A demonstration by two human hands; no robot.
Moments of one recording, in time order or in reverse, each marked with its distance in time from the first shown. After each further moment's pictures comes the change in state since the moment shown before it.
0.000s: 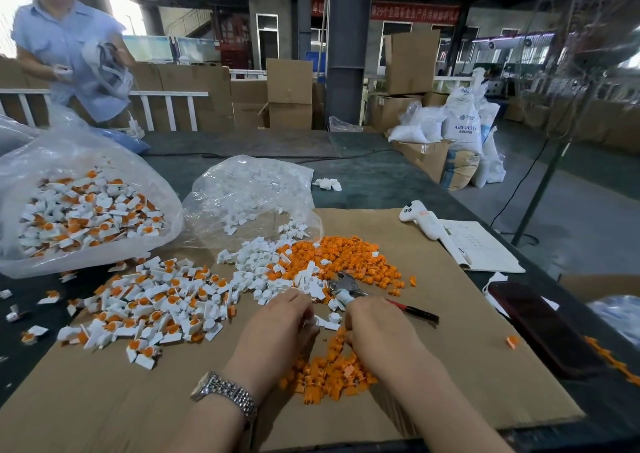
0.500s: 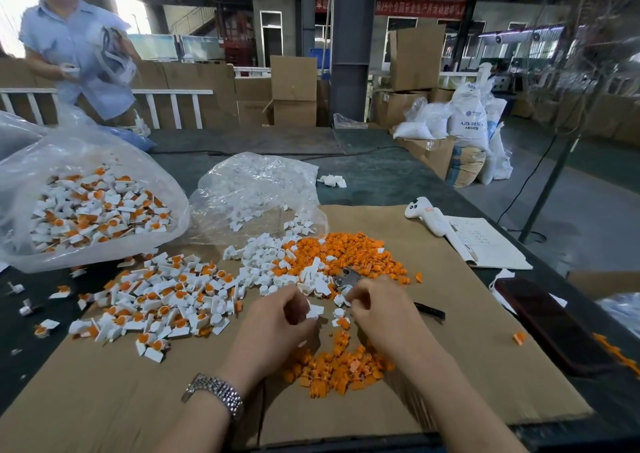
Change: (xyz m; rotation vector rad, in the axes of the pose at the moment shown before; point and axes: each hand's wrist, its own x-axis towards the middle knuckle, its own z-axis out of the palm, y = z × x) left_hand -0.009 -0.003 -0.013 -0.336 0.002 -0.279; right_hand 0.004 0.010 0.000 0.389 0.196 0.028
